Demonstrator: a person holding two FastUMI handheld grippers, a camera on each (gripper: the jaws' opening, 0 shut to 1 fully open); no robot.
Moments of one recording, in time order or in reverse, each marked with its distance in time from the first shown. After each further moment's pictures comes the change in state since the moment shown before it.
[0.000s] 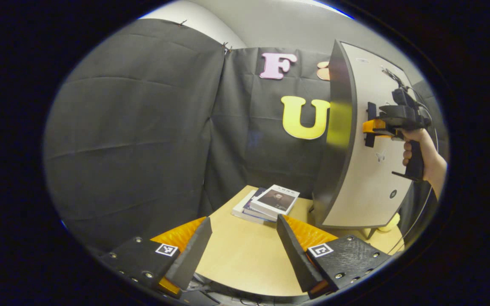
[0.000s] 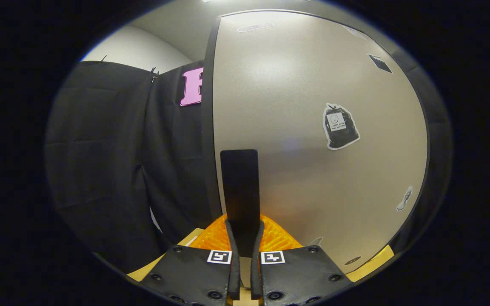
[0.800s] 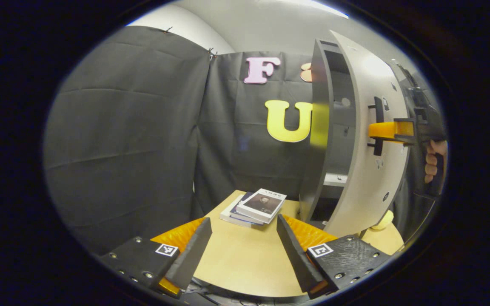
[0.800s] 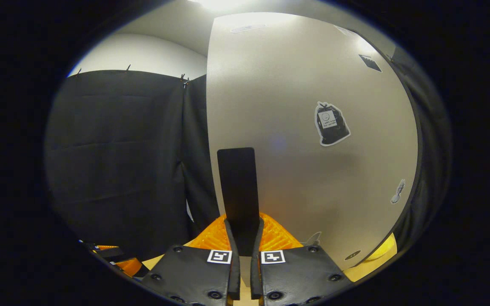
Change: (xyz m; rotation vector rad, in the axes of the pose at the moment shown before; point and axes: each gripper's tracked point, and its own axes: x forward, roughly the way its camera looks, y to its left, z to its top) left arm -0.018 -0.042 0.009 0.049 -0.025 -0.045; right arm -0.074 0.000 -0.001 -0.012 0.006 0.245
